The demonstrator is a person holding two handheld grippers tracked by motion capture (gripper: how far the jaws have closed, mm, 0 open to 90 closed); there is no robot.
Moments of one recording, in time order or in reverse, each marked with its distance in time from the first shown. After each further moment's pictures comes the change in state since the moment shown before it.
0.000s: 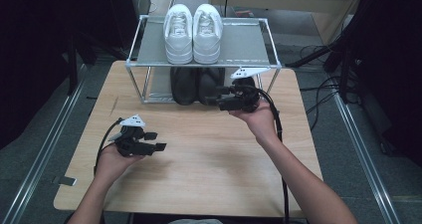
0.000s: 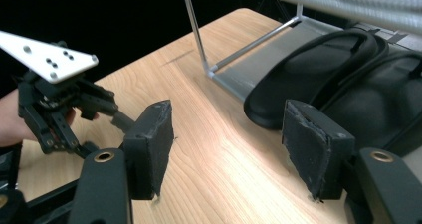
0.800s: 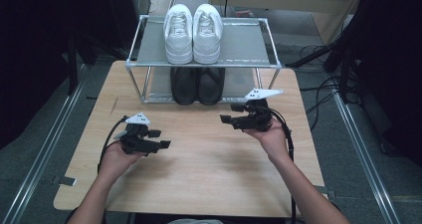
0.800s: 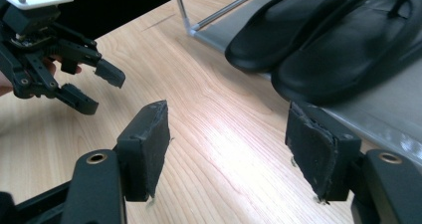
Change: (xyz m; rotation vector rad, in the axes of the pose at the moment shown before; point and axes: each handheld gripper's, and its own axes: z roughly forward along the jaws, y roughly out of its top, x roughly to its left) left arm -0.003 0.010 0.011 -0.001 0.009 0.003; right arm -0.010 -0.065 -0.020 0.023 -0.057 0.031
